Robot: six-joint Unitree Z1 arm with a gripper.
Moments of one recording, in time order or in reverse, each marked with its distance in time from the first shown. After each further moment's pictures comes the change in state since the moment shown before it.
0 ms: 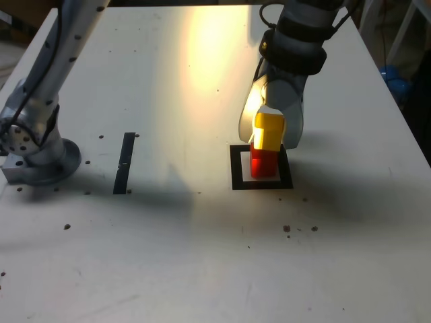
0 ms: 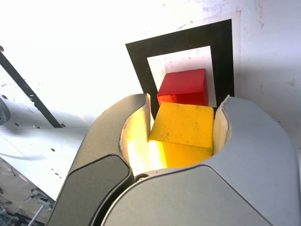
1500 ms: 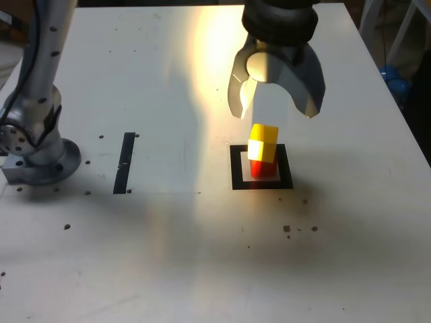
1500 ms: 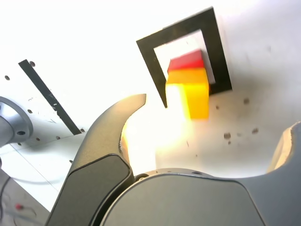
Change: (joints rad) arm -0.133 -0.173 0.006 0.031 0.138 0.004
